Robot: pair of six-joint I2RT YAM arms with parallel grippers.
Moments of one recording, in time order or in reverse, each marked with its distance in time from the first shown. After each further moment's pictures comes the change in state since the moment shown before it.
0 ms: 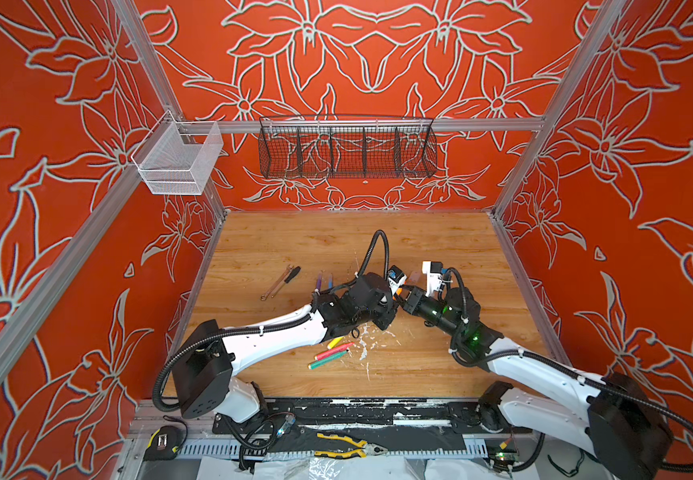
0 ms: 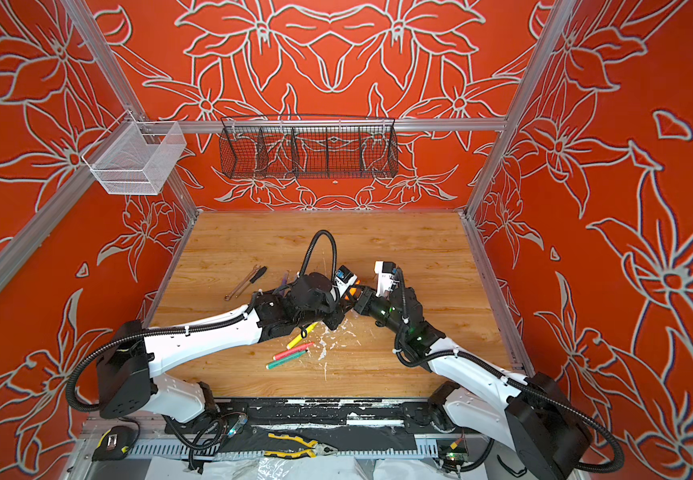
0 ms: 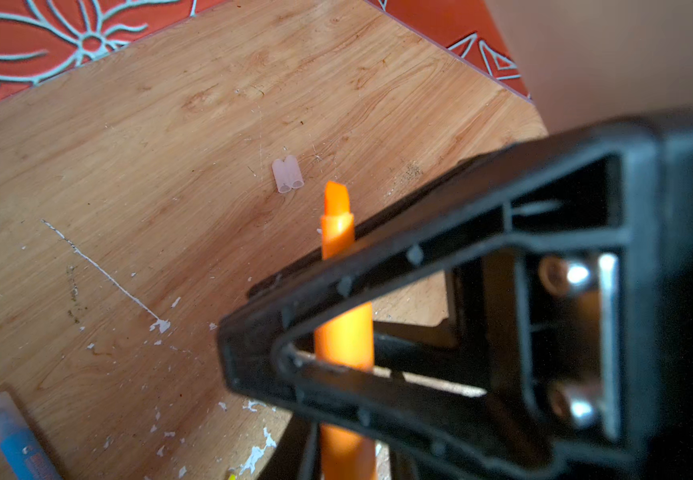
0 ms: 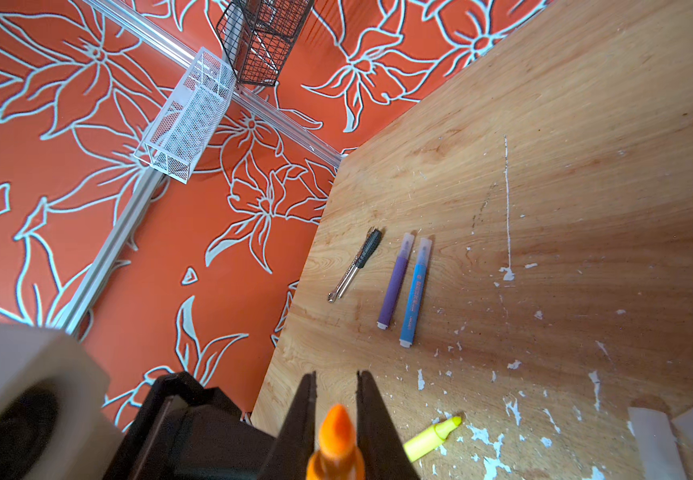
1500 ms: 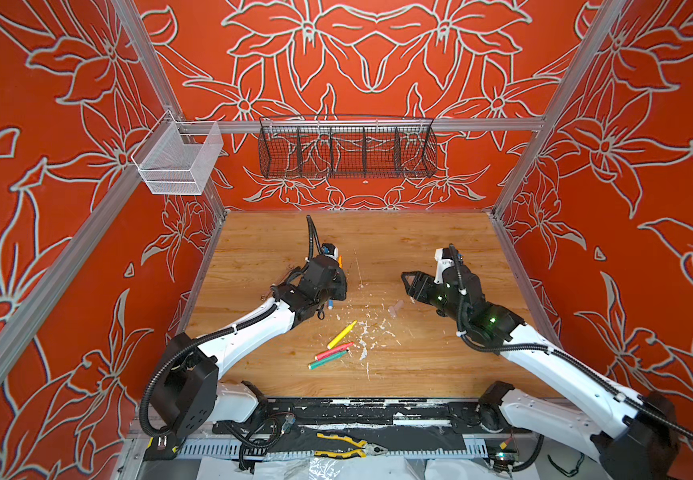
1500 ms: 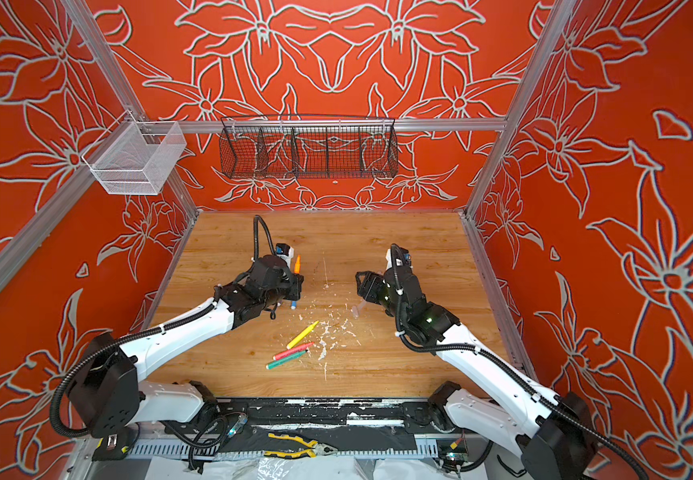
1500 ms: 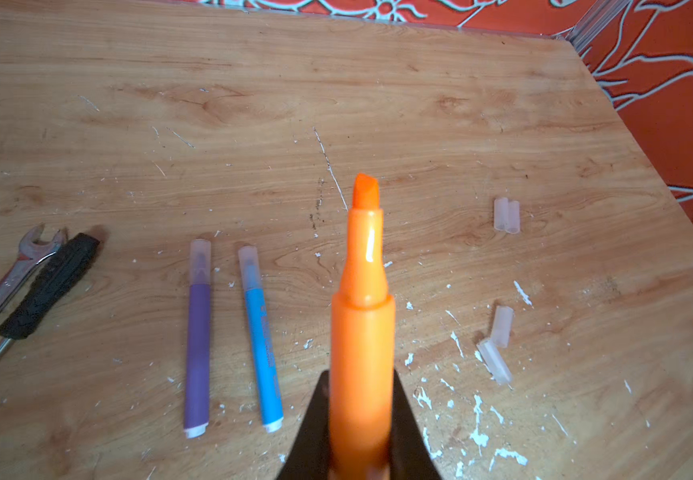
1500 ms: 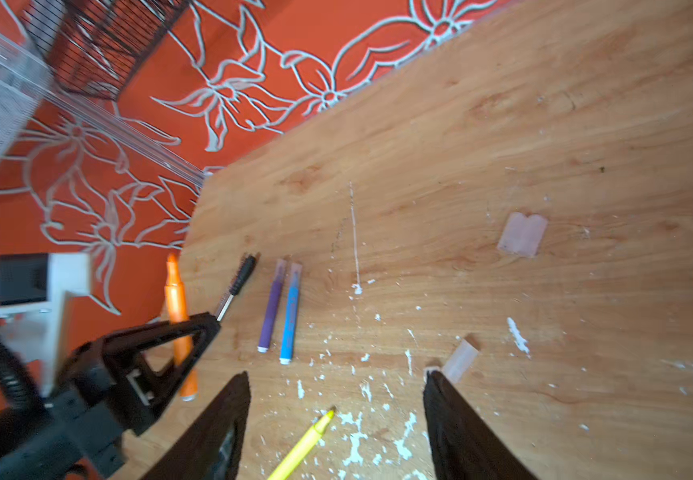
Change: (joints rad) left arm 0.356 -0.137 -0.175 0.001 -0.115 -0.286; right arm 0.000 -0.019 0.375 -0.797 0.342 -0.191
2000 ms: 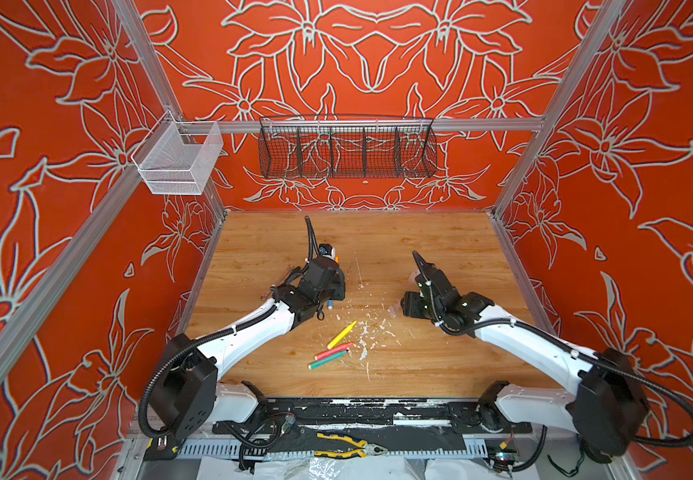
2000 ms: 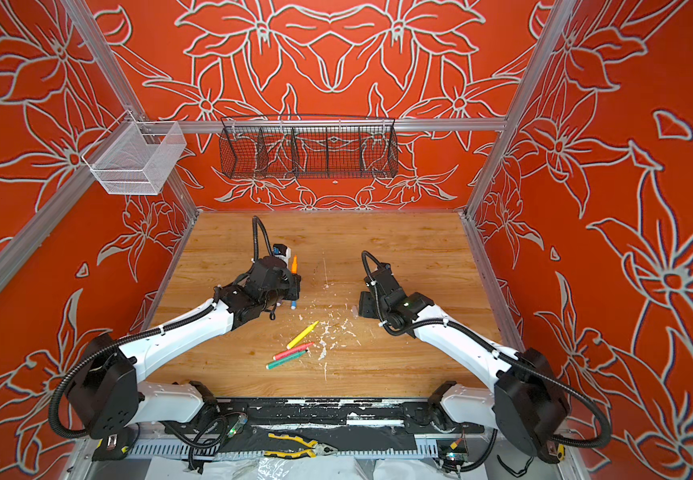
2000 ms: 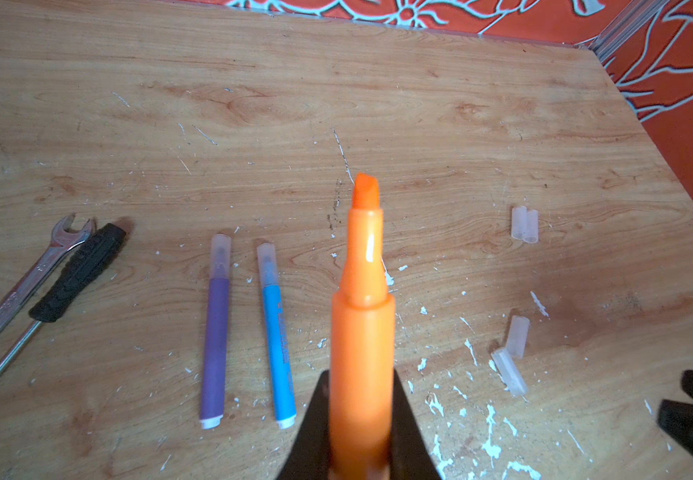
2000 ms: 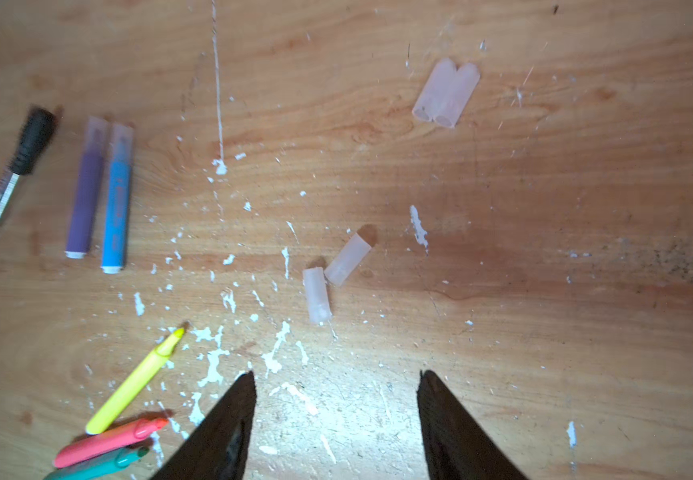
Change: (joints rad) left arm -0.001 -0.001 -0.005 -0.006 -0.031 -0.013; right arm 0.000 0.245 0.019 -0.221 -0.006 -0.116
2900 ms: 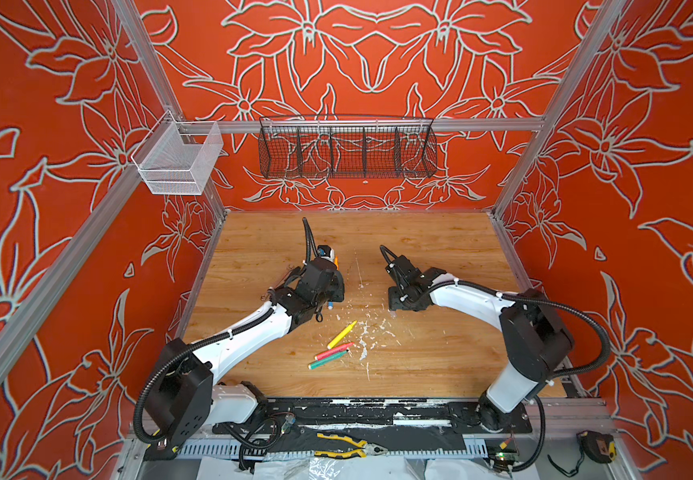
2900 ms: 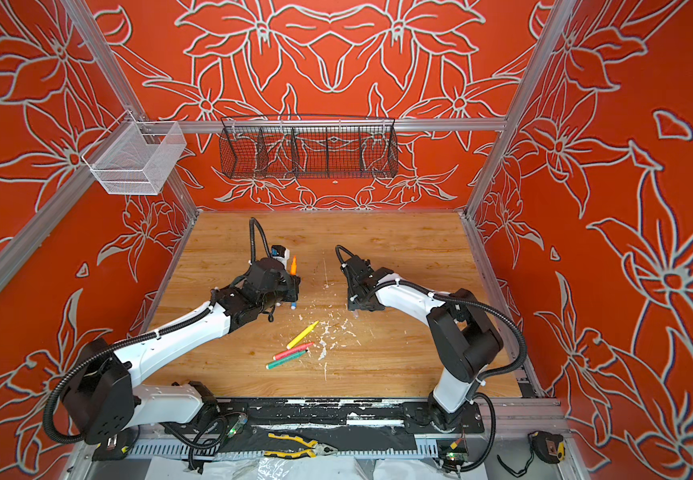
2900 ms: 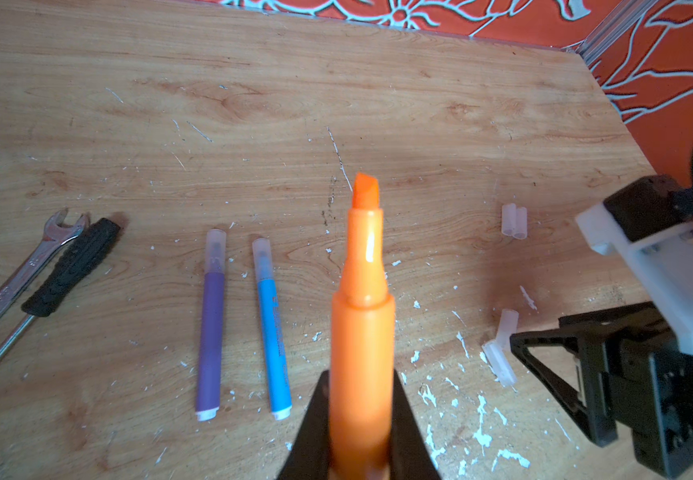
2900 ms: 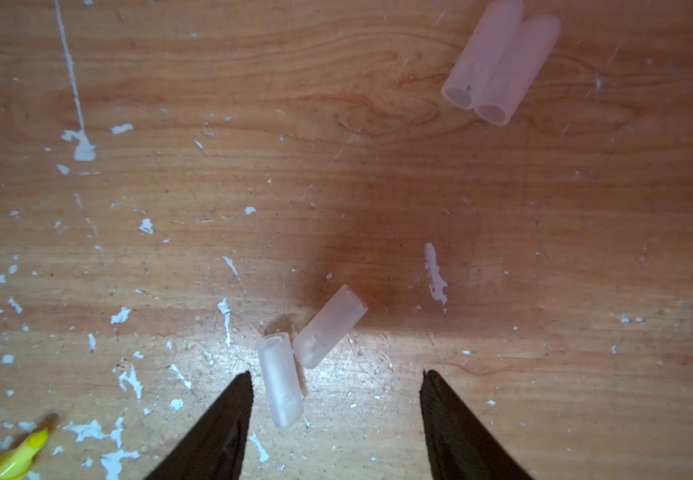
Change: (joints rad) left arm 0.000 -0.030 -0.021 0.004 0.018 -0.006; right arm -0.001 0.439 0.303 -0.136 0.064 -0.060
